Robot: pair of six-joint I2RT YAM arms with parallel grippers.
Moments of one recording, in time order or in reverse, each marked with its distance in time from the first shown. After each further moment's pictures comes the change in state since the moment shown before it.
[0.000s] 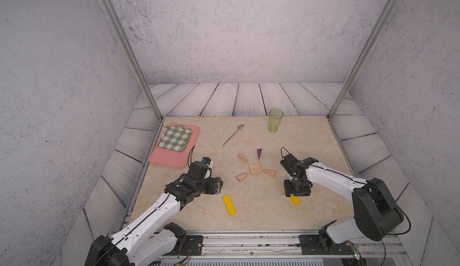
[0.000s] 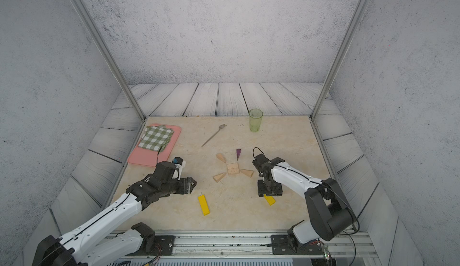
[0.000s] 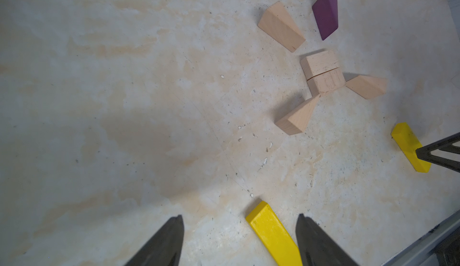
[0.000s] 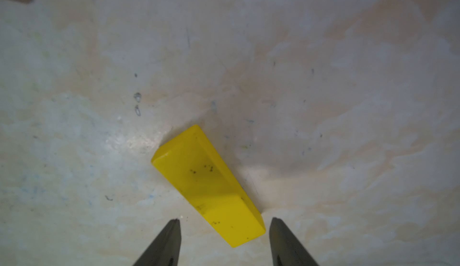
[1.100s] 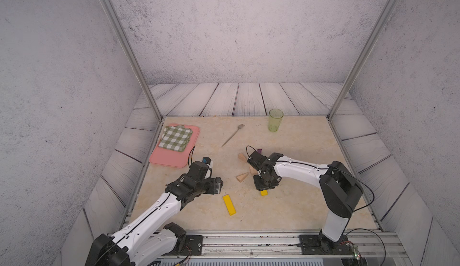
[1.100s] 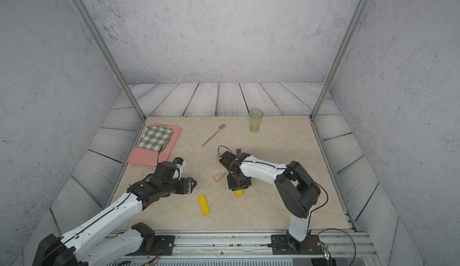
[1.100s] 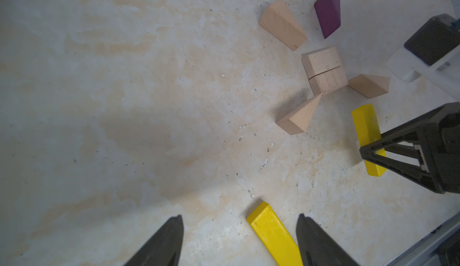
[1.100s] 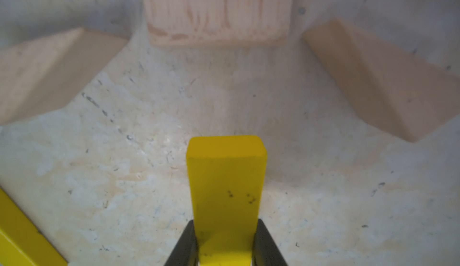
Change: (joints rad) left arm 0.000 0.010 -0.005 0.008 0.000 -0.001; right arm 0.303 0.322 0.369 0.070 -0.061 0.128
